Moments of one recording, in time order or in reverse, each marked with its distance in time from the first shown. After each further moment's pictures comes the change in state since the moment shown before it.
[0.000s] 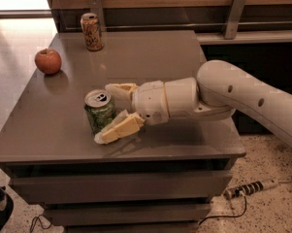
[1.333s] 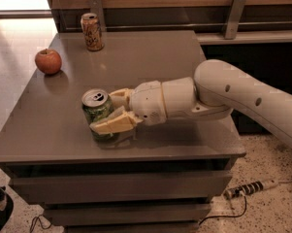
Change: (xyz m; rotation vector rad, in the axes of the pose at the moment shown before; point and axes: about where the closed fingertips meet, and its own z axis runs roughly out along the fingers) arm -0.004 0.004 0.006 -0.014 0.001 -0.008
